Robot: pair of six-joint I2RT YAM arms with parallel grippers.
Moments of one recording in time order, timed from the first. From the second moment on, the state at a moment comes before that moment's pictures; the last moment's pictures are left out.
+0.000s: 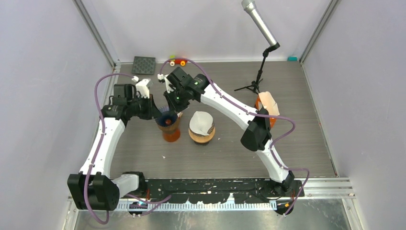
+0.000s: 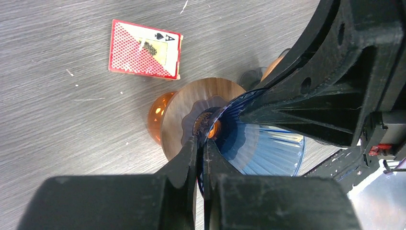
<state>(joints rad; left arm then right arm) -0.04 1.15 1.04 -0.72 0.50 0.00 0.92 2.26 2.35 -1.01 -0.23 0.26</state>
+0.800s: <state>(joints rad) -0.04 1.22 1.08 -0.71 0.49 -0.02 0.91 2.30 2.42 -1.02 -0.22 0.26</state>
